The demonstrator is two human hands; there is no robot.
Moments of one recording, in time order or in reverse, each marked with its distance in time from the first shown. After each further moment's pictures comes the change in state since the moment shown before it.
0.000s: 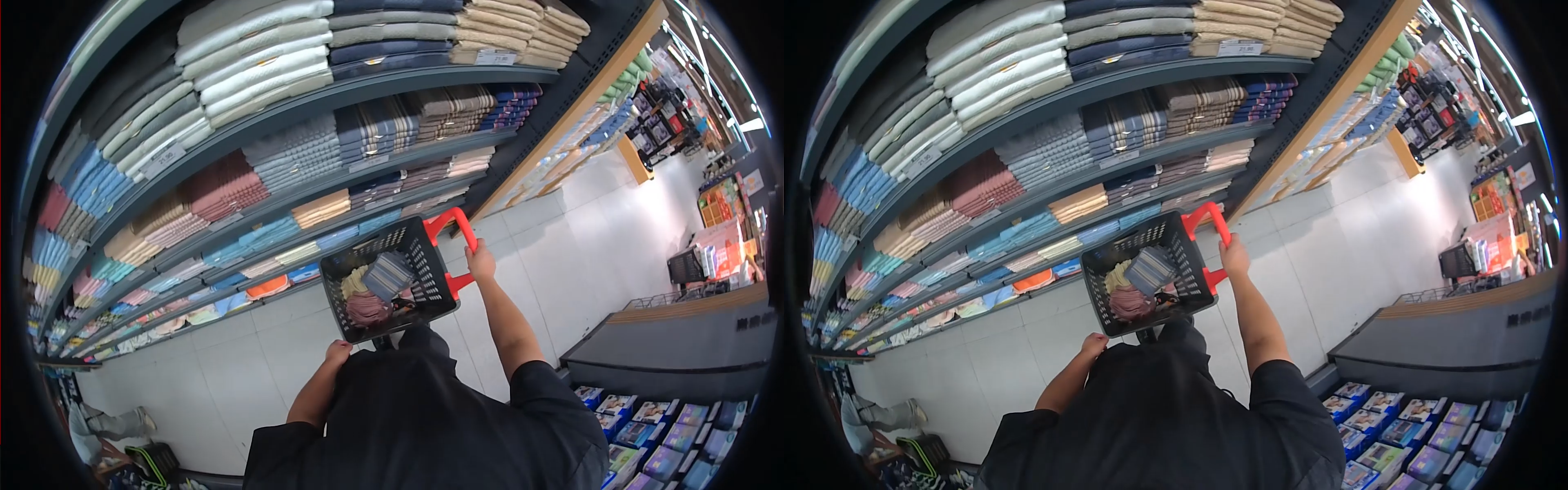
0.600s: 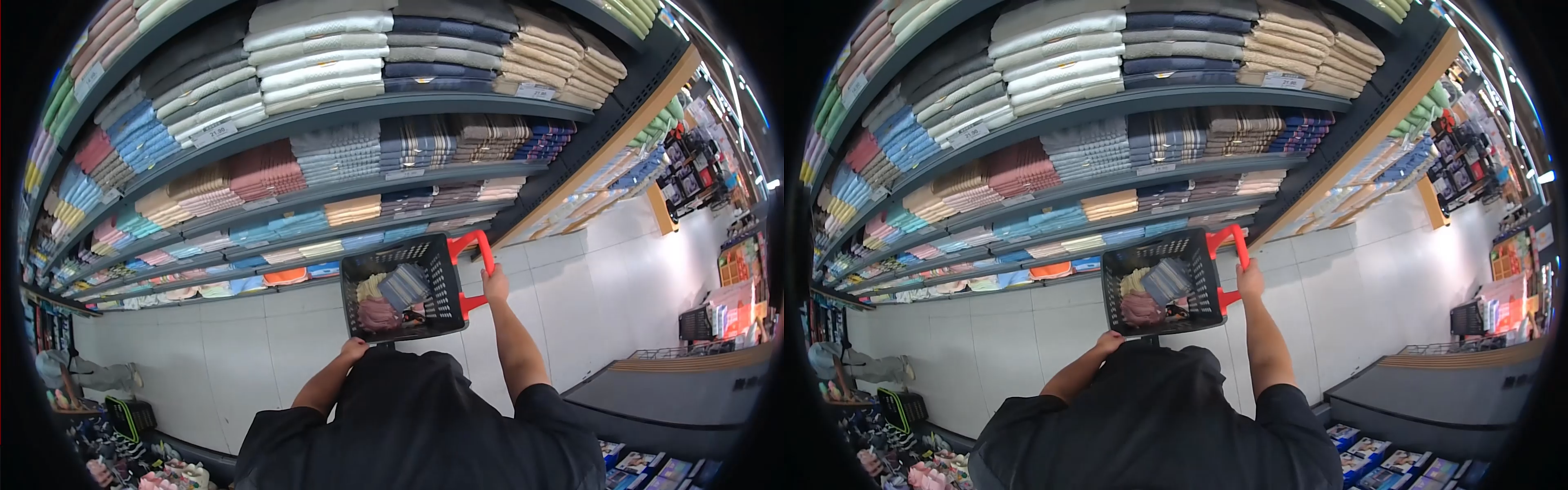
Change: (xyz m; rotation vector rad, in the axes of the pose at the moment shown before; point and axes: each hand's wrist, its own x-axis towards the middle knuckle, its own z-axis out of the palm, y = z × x) left_hand -0.011 0.033 0.021 0.024 0.005 -0.026; right_hand 0.000 -0.008 -0.016 0.048 -0.148 0.052
